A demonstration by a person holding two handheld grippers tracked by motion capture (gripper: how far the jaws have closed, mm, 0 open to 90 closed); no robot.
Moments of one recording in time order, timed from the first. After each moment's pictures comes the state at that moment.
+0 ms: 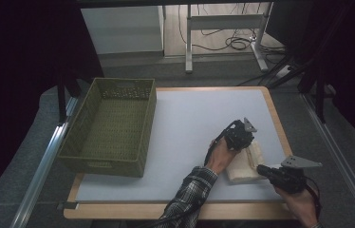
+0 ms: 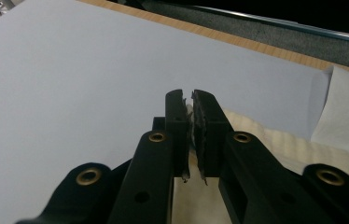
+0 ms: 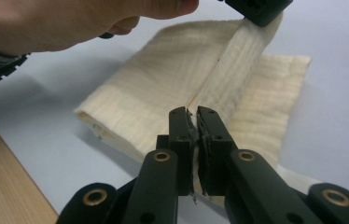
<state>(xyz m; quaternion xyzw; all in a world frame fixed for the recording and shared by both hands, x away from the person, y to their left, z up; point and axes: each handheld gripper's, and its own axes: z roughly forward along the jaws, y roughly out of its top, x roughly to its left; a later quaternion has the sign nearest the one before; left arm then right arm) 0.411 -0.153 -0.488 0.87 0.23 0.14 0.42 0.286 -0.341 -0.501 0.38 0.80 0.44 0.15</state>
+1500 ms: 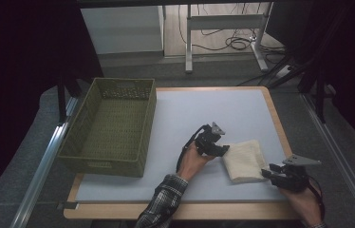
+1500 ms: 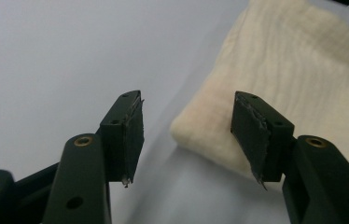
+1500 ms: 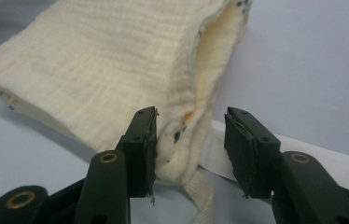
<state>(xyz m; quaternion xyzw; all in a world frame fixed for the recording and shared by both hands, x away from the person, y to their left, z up) 0.397 -0.060 -0.511 0.86 0.30 0.11 0.40 0.301 -0.359 -0.521 0.44 0.80 0.37 0.17</state>
